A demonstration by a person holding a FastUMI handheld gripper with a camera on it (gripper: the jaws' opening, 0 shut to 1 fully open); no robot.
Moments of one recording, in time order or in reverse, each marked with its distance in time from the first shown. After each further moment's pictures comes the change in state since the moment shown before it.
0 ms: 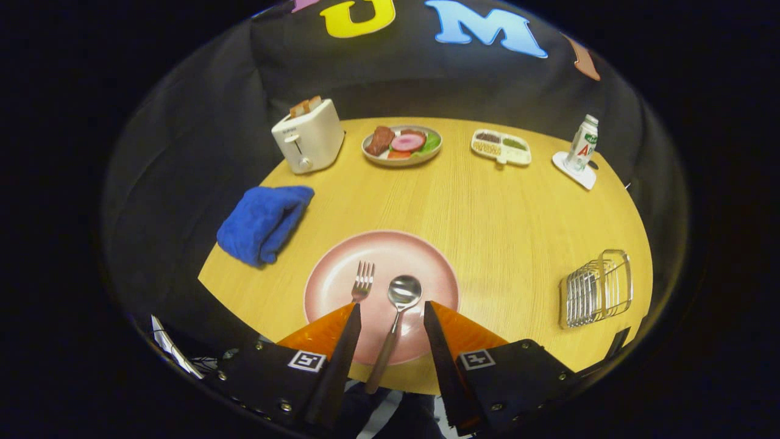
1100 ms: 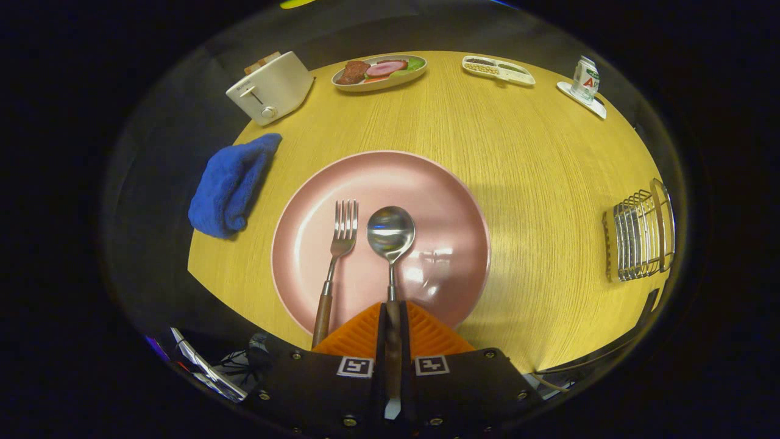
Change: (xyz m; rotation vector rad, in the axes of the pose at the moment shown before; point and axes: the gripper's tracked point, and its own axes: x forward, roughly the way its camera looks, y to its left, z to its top) arm 0.044 0.003 -0.044 0.180 0.239 0.039
